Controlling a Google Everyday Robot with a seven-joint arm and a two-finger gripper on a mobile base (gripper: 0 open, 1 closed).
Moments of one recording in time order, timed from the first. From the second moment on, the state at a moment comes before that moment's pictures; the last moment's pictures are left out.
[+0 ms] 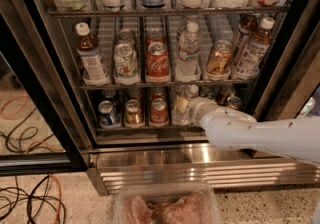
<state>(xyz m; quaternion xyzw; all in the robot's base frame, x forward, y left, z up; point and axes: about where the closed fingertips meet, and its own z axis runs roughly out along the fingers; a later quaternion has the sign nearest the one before) 0.666 -0.096 0.678 -0.05 0.84 0.19 0.51</state>
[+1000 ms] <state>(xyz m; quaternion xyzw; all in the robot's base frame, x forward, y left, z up) 0.647 -0.100 0.688 -0.04 0.85 0.18 0.49</state>
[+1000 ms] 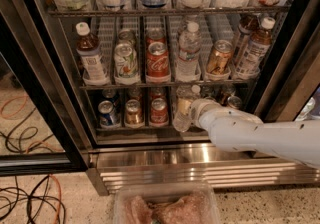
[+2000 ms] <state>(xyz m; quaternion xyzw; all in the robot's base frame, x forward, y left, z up) 0.587 -0.102 0.688 0.01 0.89 0.19 0.41</state>
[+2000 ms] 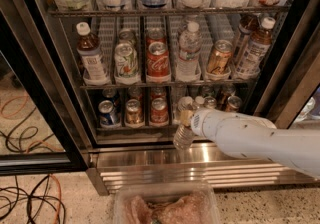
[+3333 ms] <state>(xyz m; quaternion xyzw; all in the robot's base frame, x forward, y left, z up) 0.470 -0.074 0.677 0.11 0.93 0.24 0.25</state>
